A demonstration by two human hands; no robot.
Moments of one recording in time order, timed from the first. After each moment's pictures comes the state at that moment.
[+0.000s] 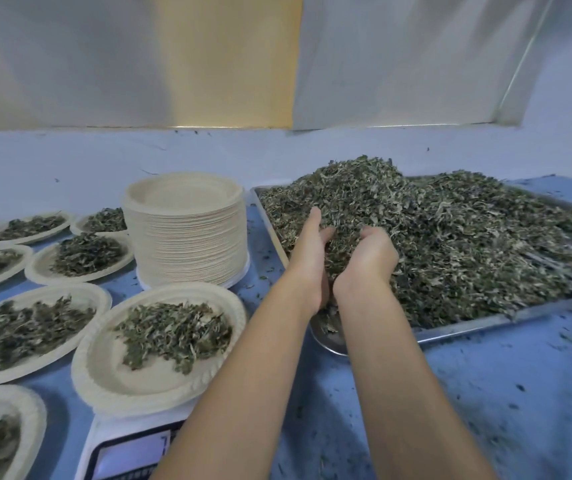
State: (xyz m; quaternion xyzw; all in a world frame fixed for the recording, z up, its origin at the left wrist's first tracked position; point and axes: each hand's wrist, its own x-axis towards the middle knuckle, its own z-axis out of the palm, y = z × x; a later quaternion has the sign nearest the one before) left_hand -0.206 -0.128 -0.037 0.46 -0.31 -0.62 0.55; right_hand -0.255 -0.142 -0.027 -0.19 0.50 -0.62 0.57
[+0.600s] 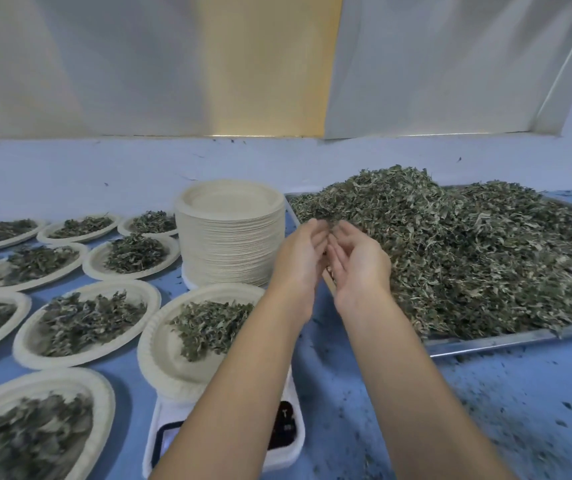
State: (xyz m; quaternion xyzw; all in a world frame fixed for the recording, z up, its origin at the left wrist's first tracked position) left_hand -0.163 -0.087 -0.019 0.42 -0.28 -0.51 0.69; right_hand -0.218 -0.110 -0.025 -0.21 0.31 -0.61 0.70
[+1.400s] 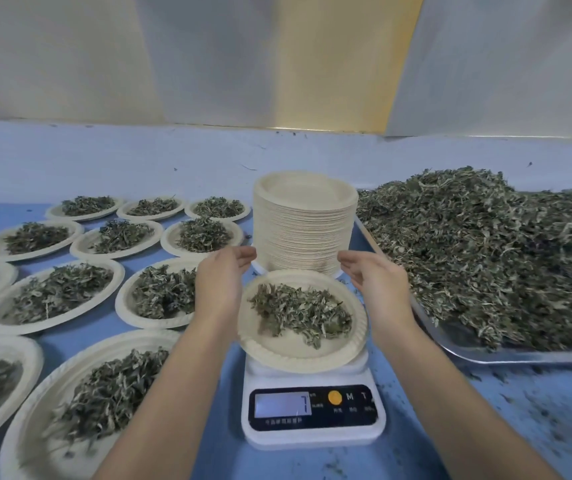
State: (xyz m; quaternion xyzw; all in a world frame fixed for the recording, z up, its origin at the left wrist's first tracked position) left_hand -0.023 0.000 -0.059 0.63 -0.23 -0.26 0.69; right_hand -0.180 -0.078 -0.070 -0.57 0.41 -0.48 0.51
